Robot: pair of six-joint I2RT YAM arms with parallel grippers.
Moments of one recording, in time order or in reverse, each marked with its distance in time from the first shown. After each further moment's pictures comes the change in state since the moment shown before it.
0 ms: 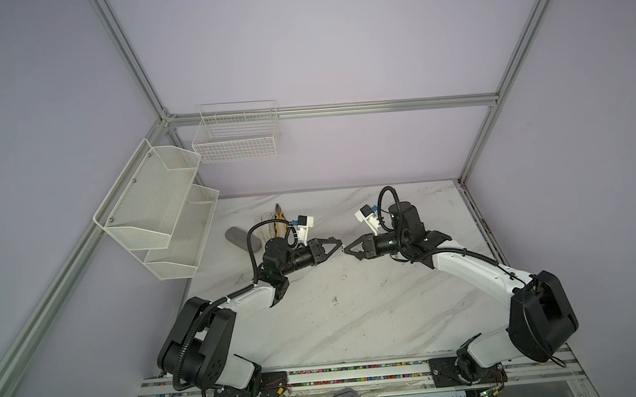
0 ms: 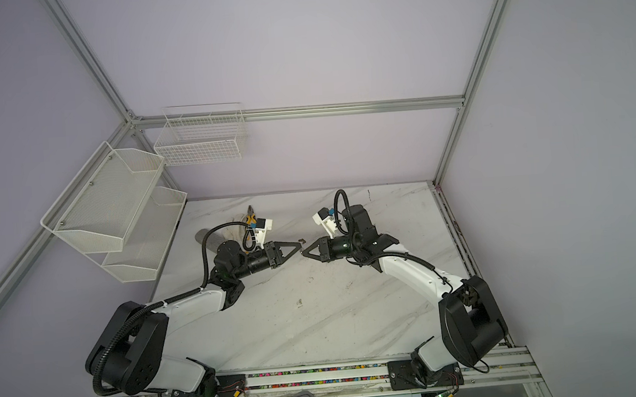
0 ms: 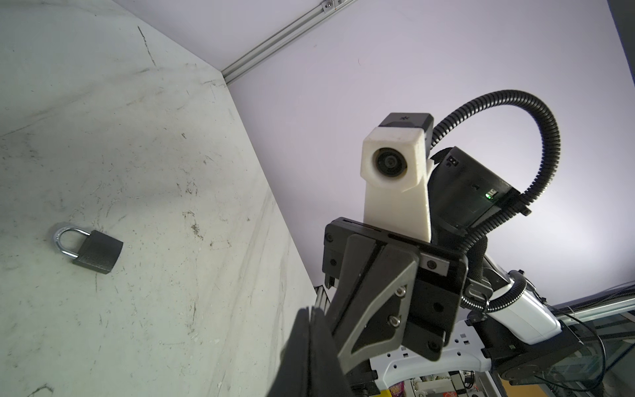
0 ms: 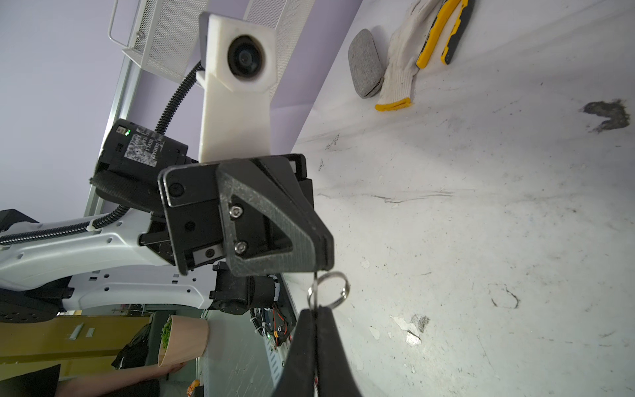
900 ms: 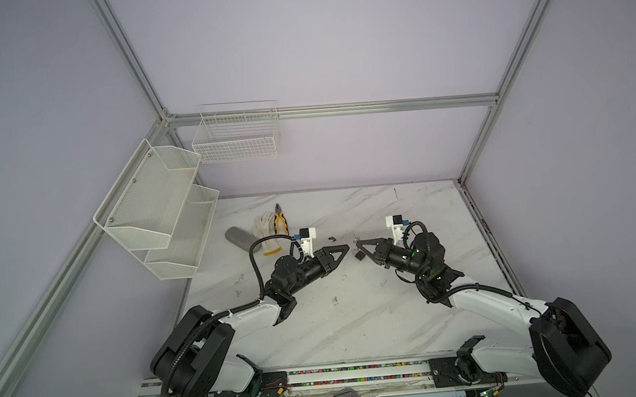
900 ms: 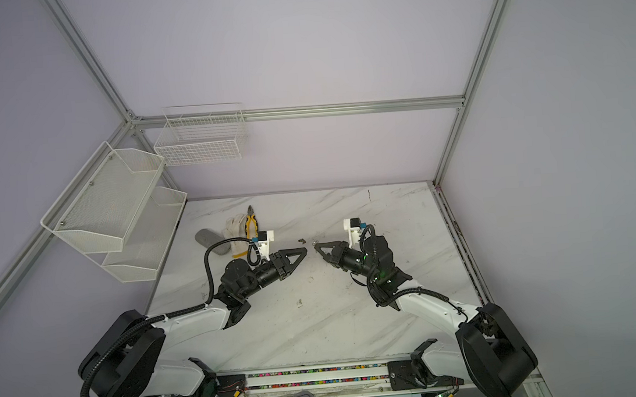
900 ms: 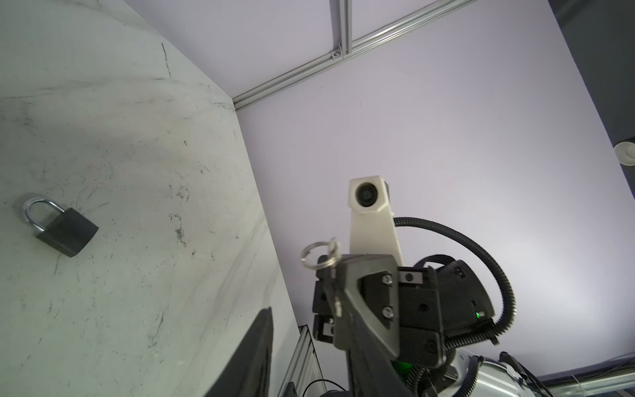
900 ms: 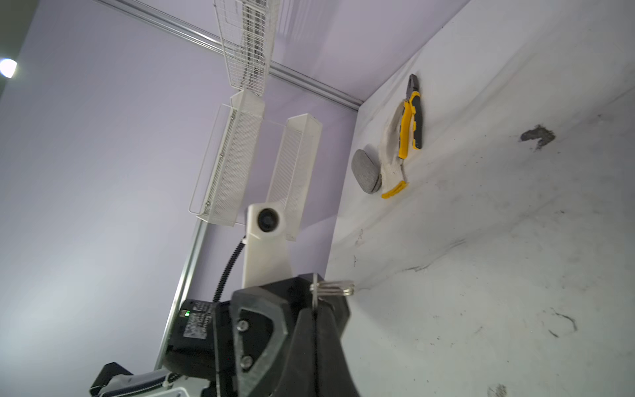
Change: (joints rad) left arm -0.195 -0.033 -0.128 0.140 -0.365 -0.147; right arm 0.051 -0.234 -0.457 0.729 0.392 0.657
